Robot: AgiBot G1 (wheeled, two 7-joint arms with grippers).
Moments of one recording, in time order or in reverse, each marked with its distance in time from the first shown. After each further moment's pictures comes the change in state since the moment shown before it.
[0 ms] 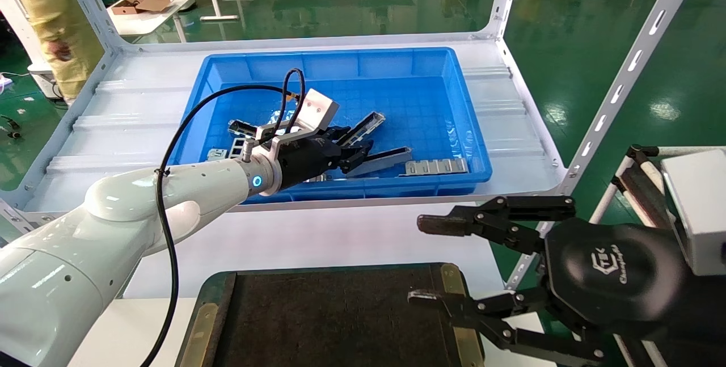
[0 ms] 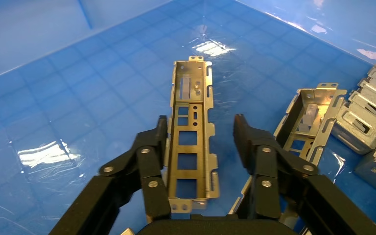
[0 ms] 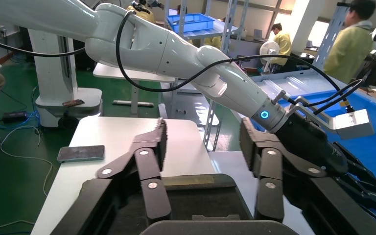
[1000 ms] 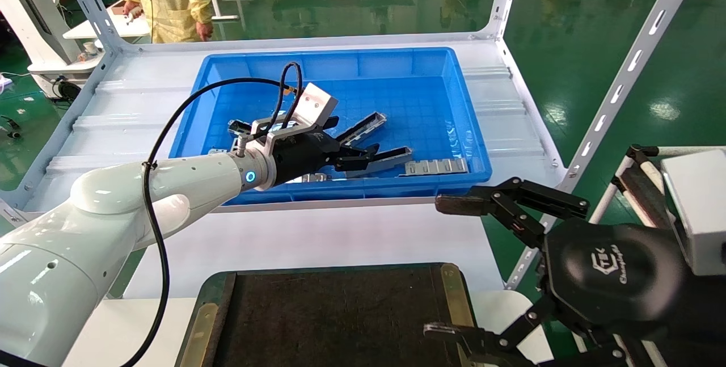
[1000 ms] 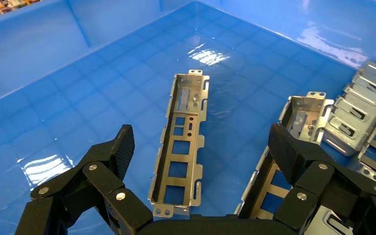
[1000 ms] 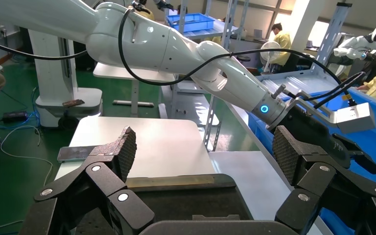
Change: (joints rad) left arm -0.006 0.003 -0.191 0.031 0.157 0.095 0.055; right arm 0.000 0.000 0.001 0.000 -0.001 0.000 0.001
